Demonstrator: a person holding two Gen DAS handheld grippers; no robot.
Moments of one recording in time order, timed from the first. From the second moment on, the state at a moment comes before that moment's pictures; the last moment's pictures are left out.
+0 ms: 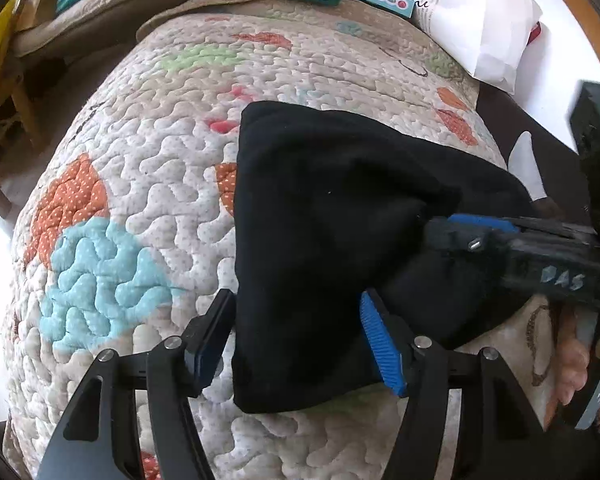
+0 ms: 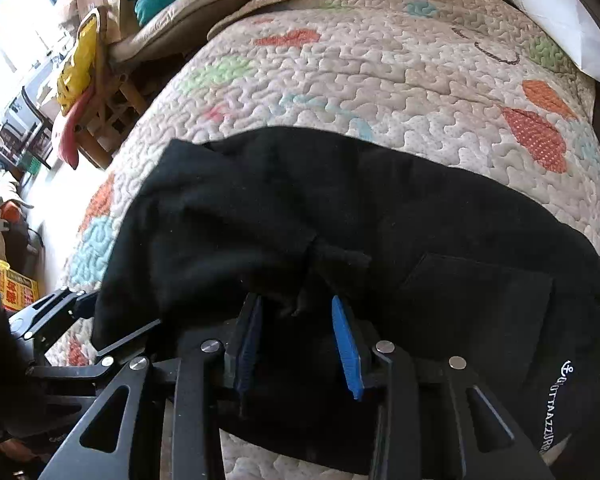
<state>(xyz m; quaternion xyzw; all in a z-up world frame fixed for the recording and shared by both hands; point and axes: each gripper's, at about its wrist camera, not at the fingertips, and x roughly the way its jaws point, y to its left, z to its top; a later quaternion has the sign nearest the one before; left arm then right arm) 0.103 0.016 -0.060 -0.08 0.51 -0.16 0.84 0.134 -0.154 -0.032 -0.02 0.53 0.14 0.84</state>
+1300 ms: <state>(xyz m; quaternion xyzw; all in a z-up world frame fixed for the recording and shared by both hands) 0.189 -0.194 0.027 0.07 0.48 -0.33 0.81 0.024 -0.333 -0.039 0.36 0.39 -0.19 0.83</state>
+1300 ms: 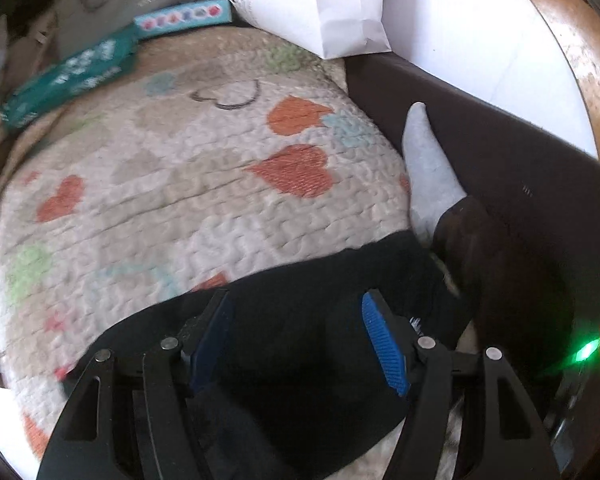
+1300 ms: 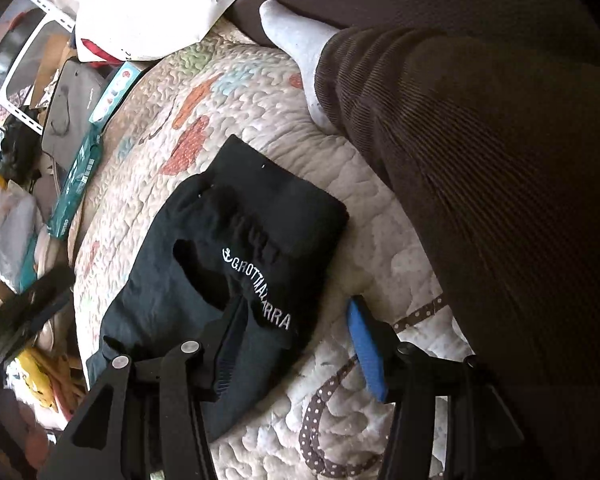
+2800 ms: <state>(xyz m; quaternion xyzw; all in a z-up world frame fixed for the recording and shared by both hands) 0.205 -0.227 0.053 0.14 0.46 -0.42 0.77 0.030 -0.260 0.042 0.24 0.29 -0.07 0.92</state>
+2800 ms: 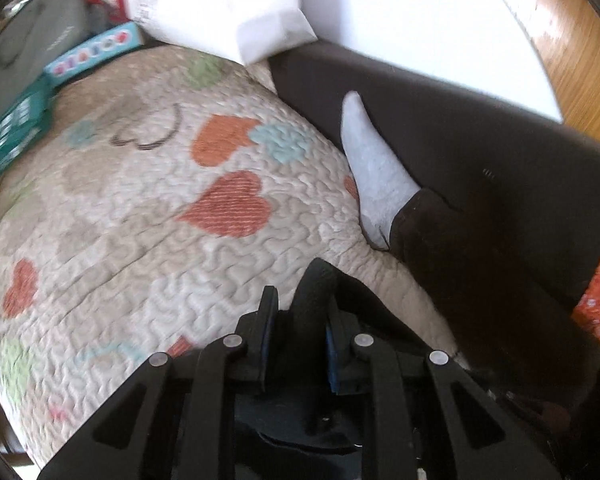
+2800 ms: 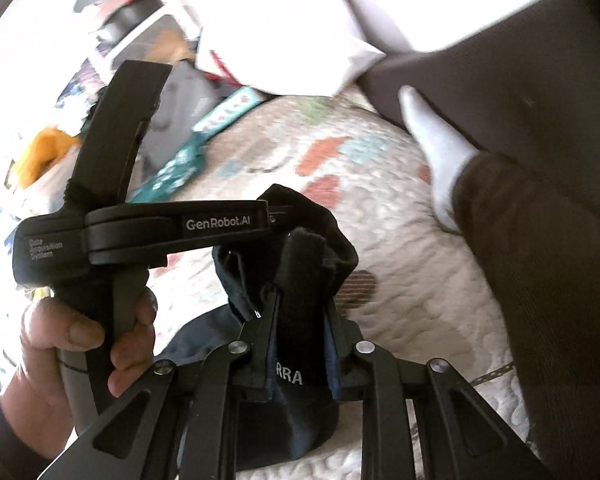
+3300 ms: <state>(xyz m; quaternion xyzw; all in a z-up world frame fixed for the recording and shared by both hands) 0.205 -0.048 0.045 0.04 0.46 -0.33 0.82 0.047 -0.112 0.034 0.08 0.35 0.08 0.93</state>
